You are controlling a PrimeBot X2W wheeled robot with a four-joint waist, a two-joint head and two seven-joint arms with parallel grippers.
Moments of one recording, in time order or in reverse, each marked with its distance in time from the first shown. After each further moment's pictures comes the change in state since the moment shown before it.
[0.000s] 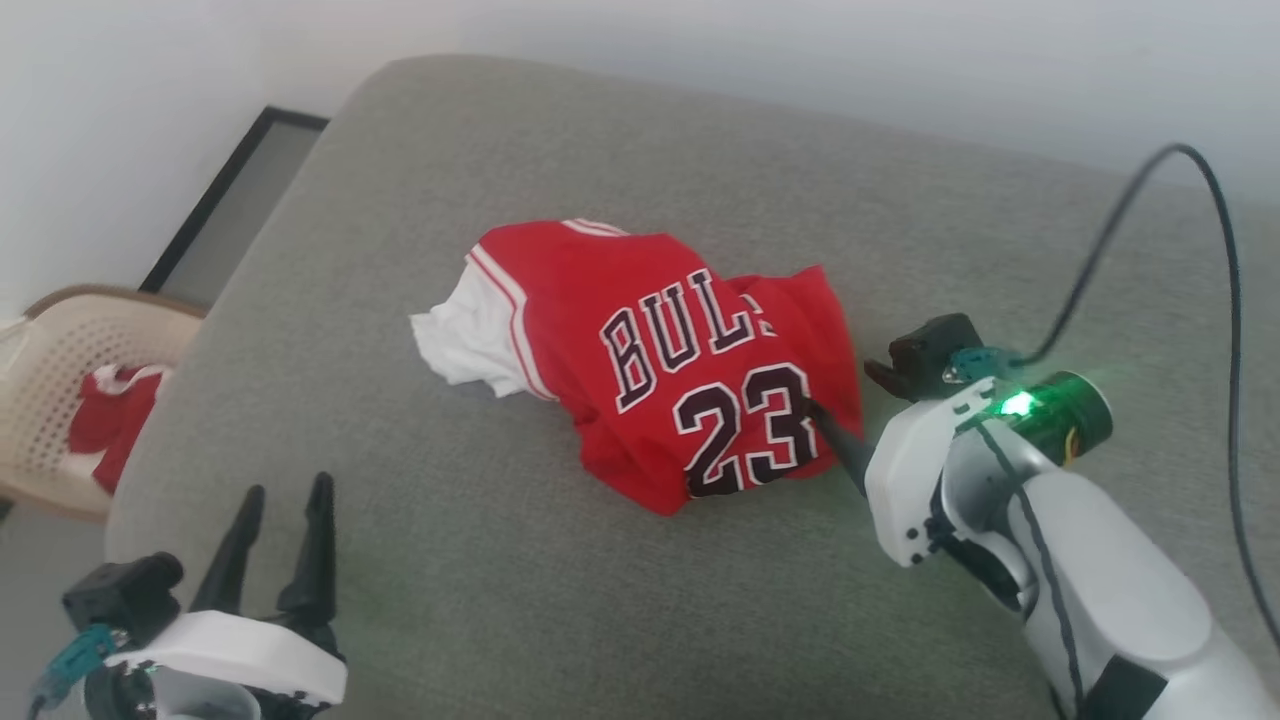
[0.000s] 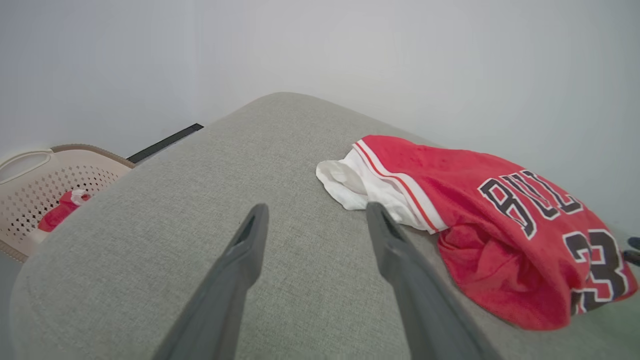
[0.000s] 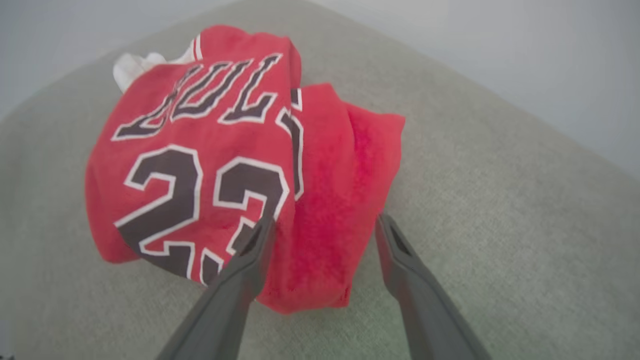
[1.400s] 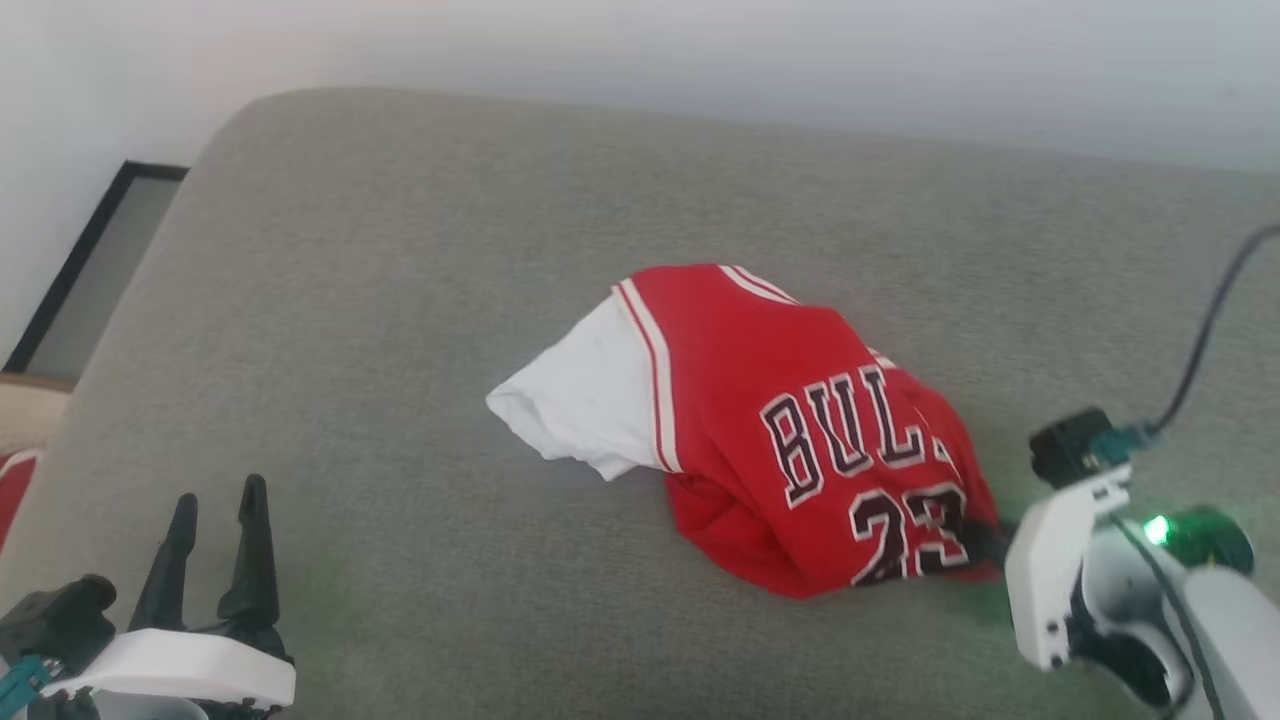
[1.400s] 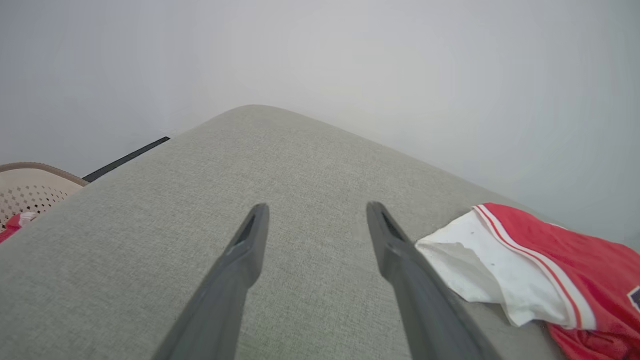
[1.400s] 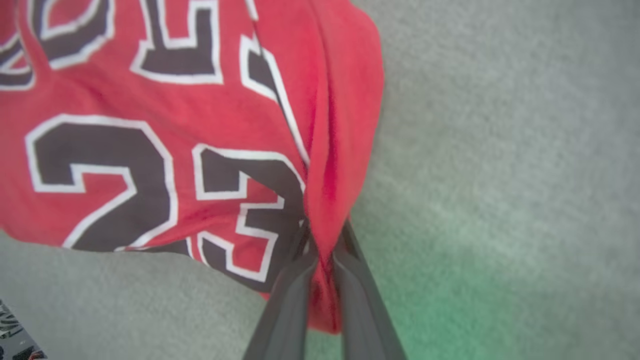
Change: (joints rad) left arm 0.019 -0.104 0.218 0.032 0.119 -0.103 0.000; right arm 0.175 -0.197 -0.064 -0.089 0.213 0.000 0.235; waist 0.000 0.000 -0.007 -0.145
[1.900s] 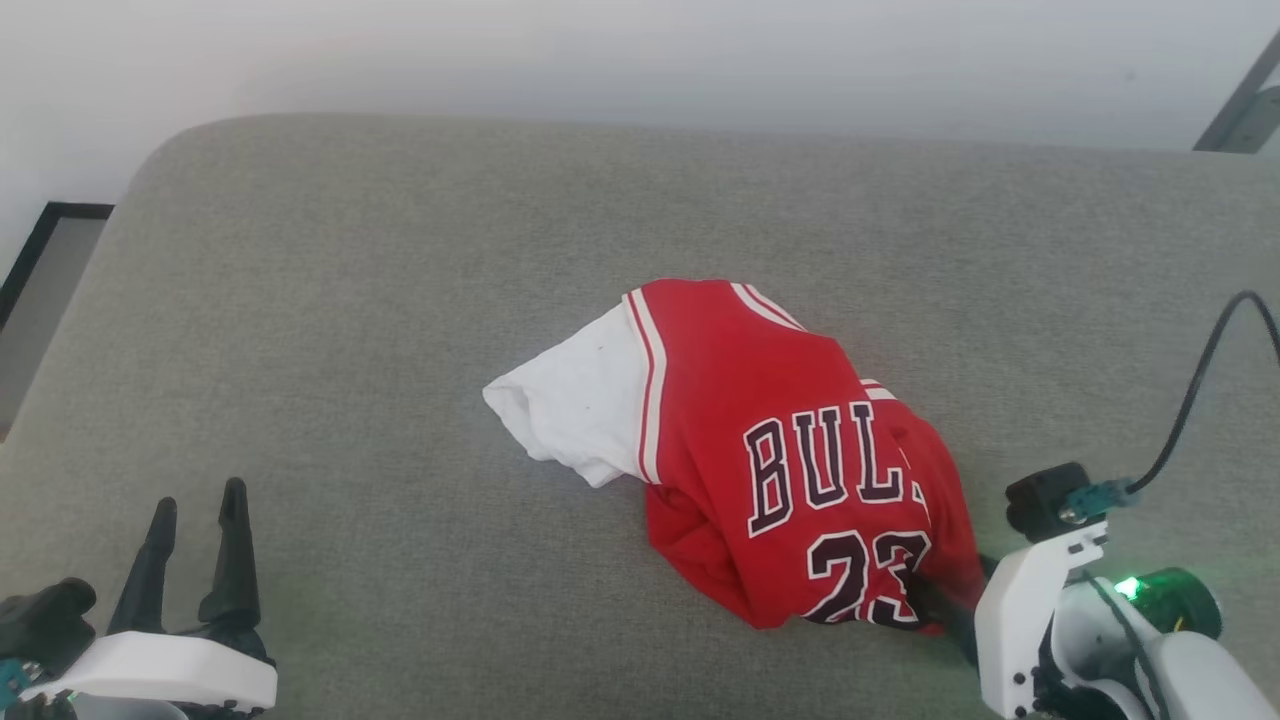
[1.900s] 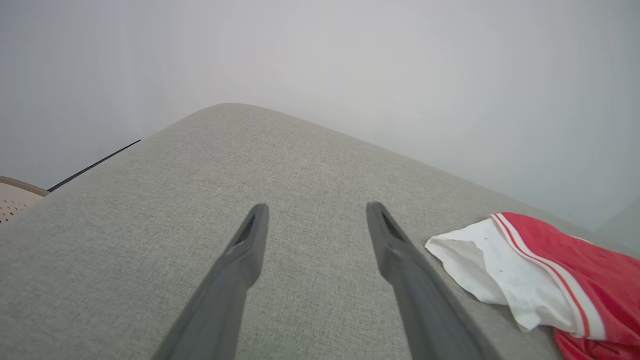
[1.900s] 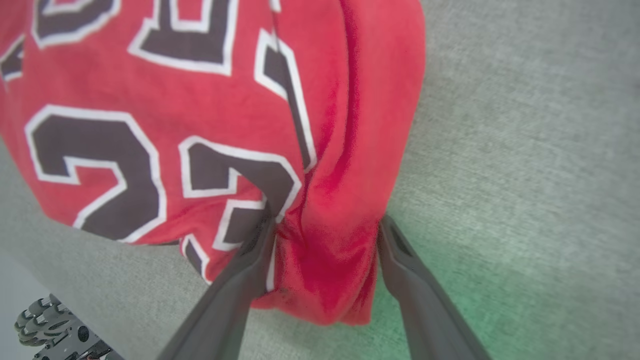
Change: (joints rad) left arm 0.011 0.025 0.008 -0.005 -0.005 0.007 0.002; right arm 0.200 0.141 -0.164 -0.144 -0.097 0.001 0.064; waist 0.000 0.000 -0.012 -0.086
